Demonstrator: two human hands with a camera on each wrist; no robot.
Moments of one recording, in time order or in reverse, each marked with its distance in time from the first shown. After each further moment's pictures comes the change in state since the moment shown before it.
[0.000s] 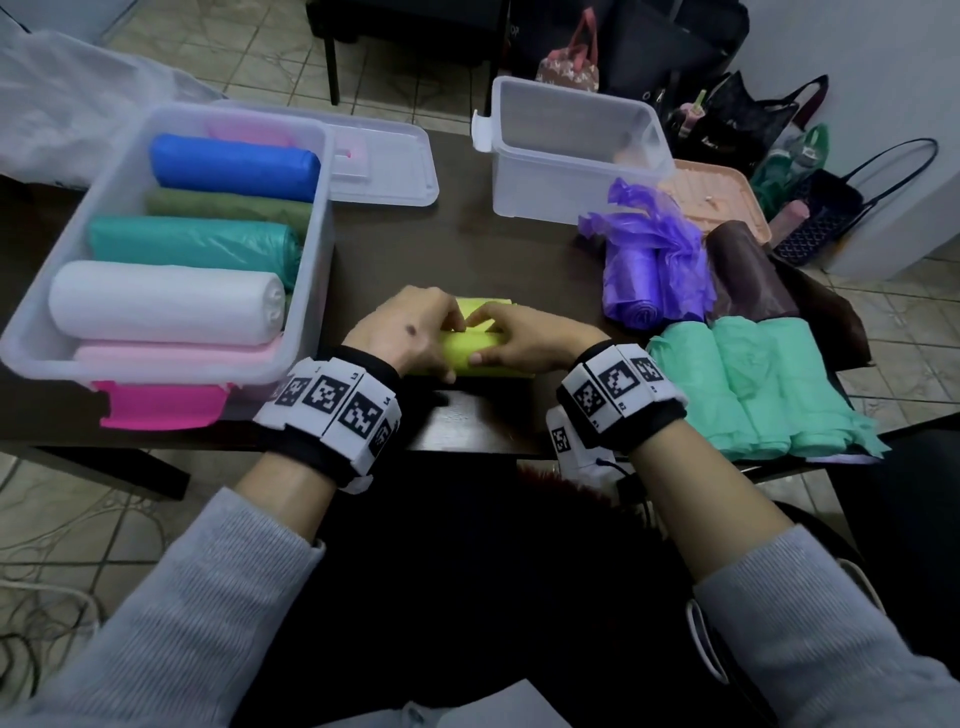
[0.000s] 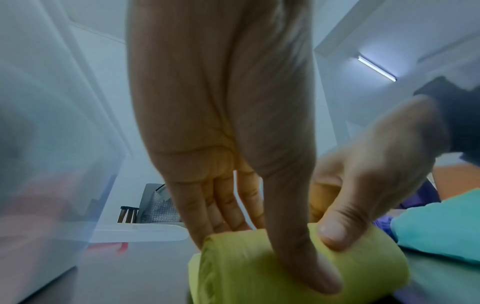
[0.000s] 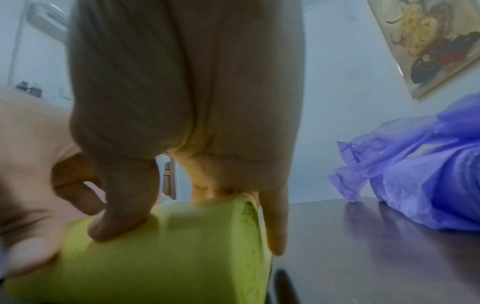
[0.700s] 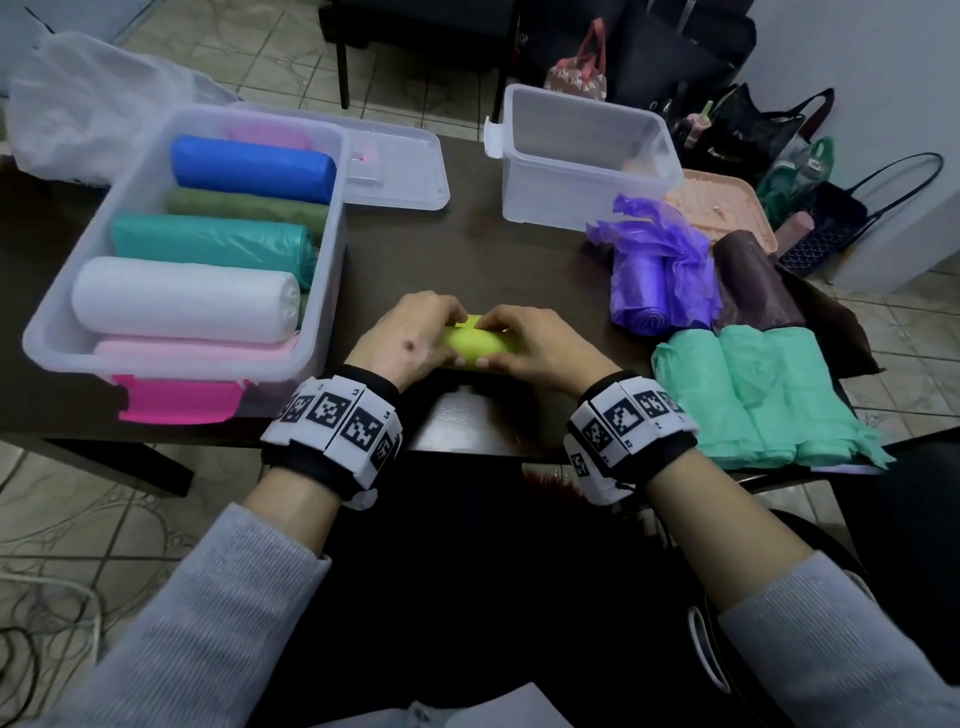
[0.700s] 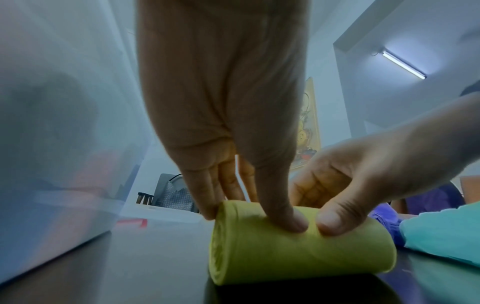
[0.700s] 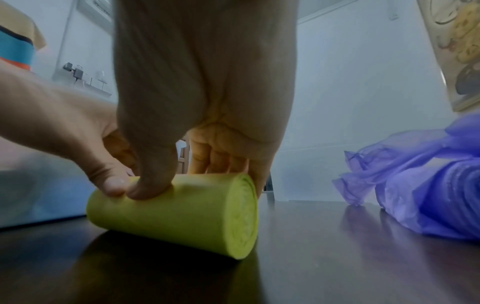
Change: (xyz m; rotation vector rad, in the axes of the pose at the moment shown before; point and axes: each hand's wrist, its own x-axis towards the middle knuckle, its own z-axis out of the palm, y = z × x) left_hand -0.002 -0.014 0.011 -0.129 0.141 0.051; right_hand 0.000 0.009 0.016 -0.011 0.279 -0.151
